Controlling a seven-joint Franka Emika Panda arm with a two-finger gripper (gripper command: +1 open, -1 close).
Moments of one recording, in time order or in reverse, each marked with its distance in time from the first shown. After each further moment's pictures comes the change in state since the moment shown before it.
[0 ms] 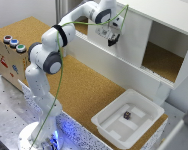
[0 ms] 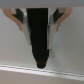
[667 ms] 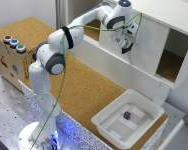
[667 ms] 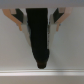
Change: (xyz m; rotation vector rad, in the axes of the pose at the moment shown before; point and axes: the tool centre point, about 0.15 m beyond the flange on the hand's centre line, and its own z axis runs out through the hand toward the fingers) arm -0.026 0.123 -0.008 -0.037 0.003 0.153
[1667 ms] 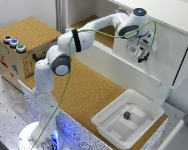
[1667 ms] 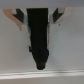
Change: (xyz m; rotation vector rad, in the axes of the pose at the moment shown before) arm -0.007 0.152 -0.004 -0.044 0.015 0.060
